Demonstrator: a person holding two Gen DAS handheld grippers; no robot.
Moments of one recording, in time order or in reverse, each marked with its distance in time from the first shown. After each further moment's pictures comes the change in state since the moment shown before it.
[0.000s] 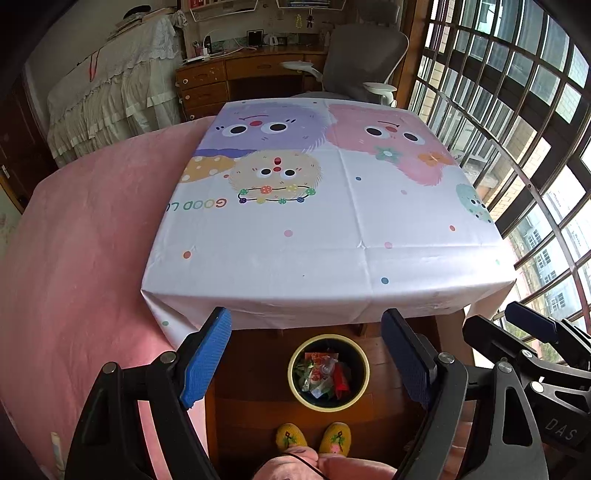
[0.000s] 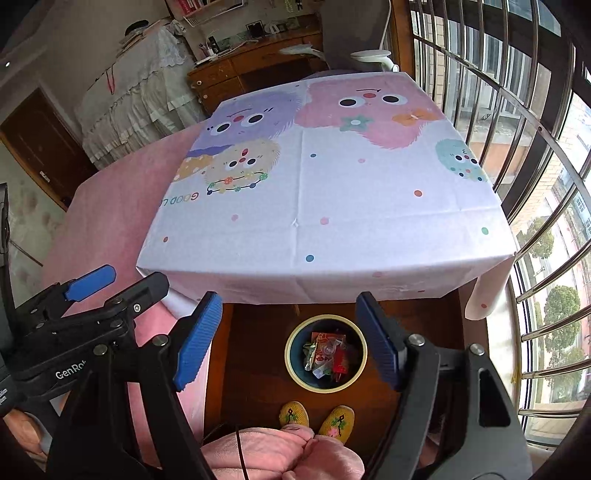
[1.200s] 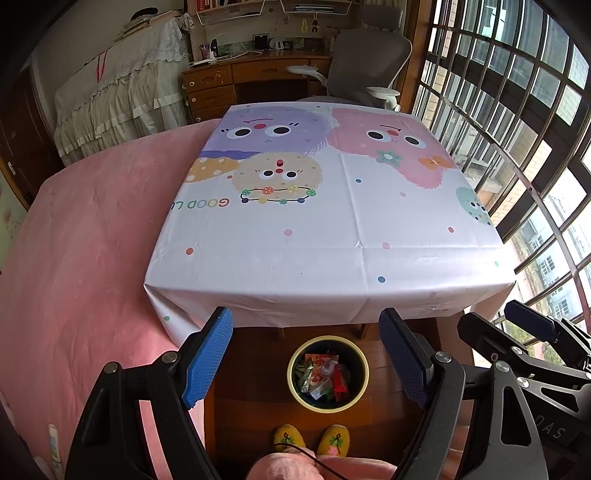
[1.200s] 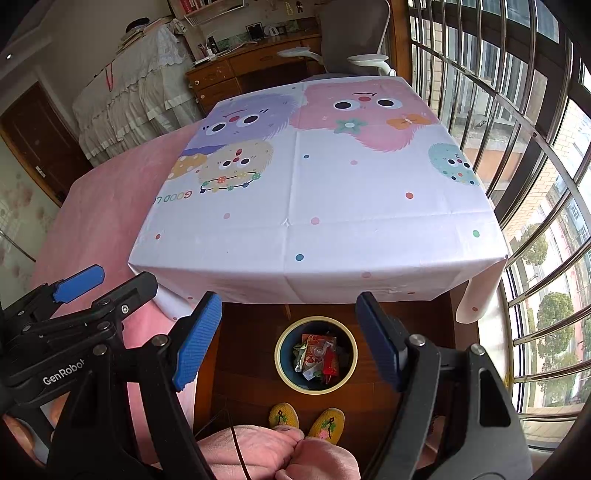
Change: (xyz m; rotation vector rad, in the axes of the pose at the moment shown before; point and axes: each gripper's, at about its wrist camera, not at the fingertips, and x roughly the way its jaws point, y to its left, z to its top) left arm -0.003 -0.004 -0.014 -0.013 -0.015 0.010; right arm 0.006 -0.007 -0.010 -0.022 -0.007 -0.027
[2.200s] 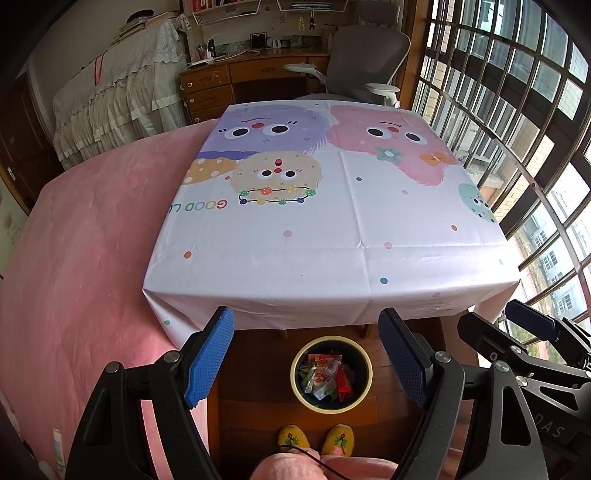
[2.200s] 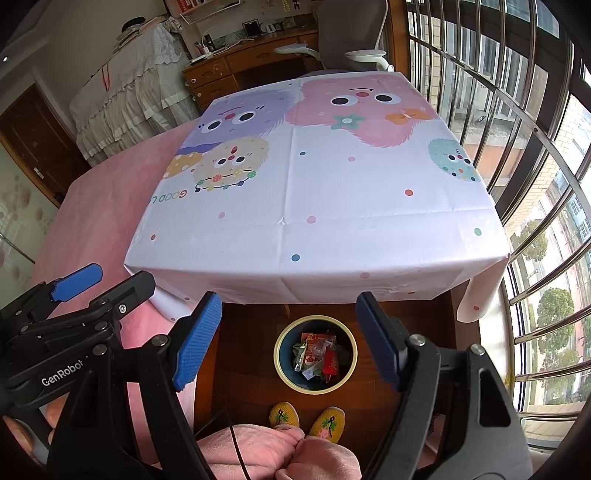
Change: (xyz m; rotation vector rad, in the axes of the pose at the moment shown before) left arm 0.013 -0.001 0.008 0.022 0.009 0.007; right arm 0.007 -0.003 -0.001 0.010 0.009 -0.003
